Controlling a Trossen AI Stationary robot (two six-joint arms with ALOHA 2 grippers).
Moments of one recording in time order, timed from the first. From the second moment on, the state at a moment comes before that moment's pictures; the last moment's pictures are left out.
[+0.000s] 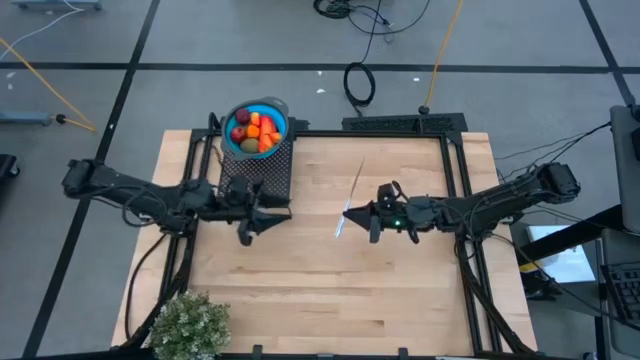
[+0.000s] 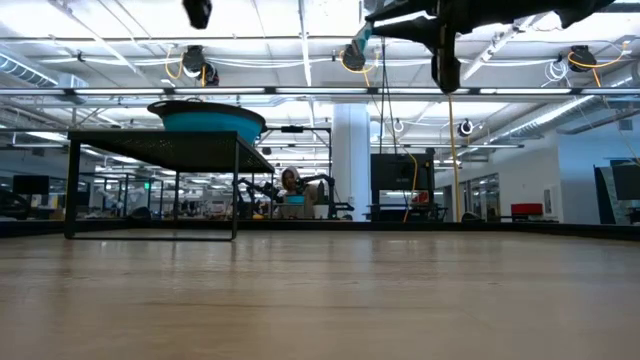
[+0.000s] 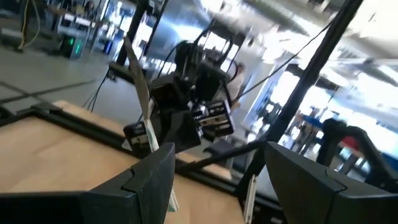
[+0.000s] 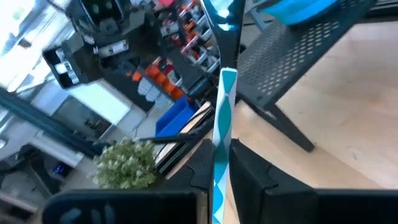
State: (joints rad) left arm -0.19 0.99 0.62 0.52 -0.15 -0.43; right arm 0.20 1.23 0.66 0.45 0.33 0.85
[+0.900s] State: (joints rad) left arm -0.10 1.49 1.28 0.01 0.09 -0.56; right arm 0.25 1.23 0.67 0.65 0.15 0.60
